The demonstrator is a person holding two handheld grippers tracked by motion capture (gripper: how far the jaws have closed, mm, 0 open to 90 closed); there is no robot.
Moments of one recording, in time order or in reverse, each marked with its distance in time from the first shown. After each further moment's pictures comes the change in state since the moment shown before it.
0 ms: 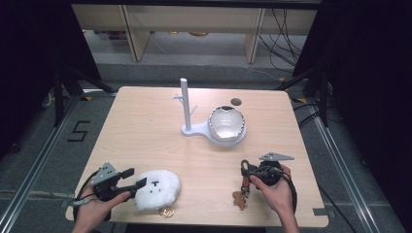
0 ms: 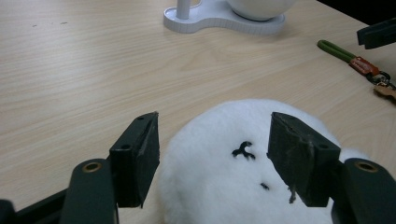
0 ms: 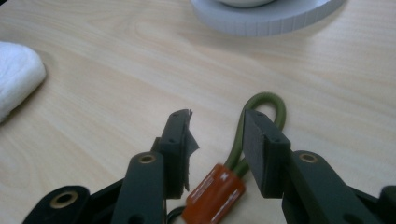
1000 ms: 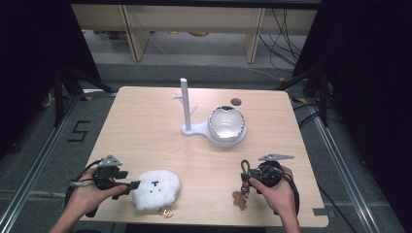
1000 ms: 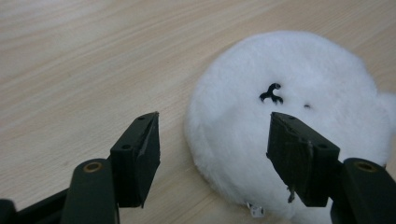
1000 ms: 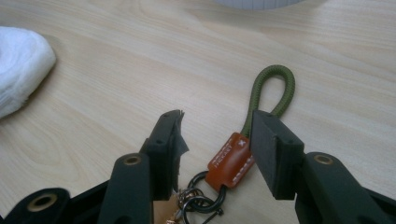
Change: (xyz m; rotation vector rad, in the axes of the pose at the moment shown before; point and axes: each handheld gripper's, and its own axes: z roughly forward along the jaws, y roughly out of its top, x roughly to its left) left arm 0.015 0.025 0.007 0.395 0.006 0.029; right arm 0.014 0.008 -0.016 0.134 -0.024 0.054
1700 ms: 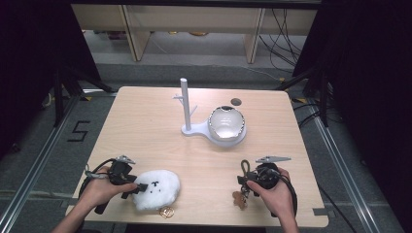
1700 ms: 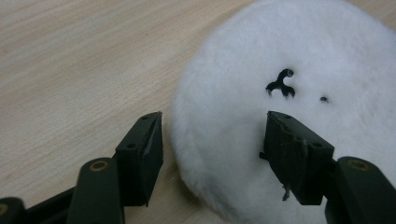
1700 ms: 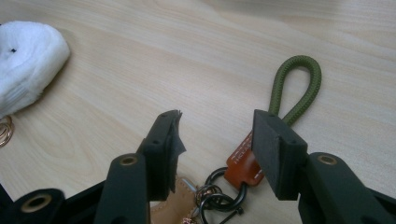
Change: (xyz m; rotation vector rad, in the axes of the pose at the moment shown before) left arm -0.001 0.010 0.032 0.170 -0.041 -0.046; right arm 0.005 -0.004 0.006 0.011 0.030 0.001
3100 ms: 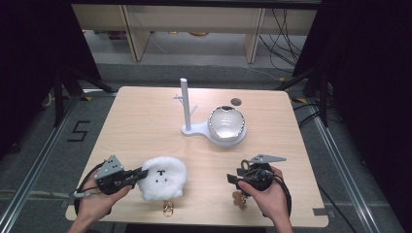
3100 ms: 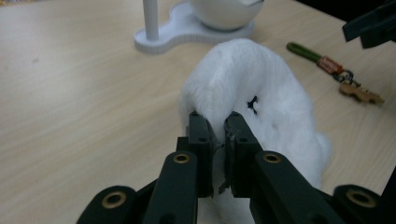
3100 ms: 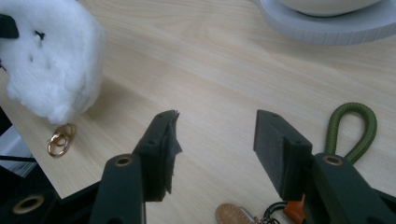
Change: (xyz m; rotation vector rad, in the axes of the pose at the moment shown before) left arm -0.039 -0.013 -0.043 -0.575 -0.017 0.146; right arm 0.037 0.010 -0.008 -0.114 0.099 -0.050
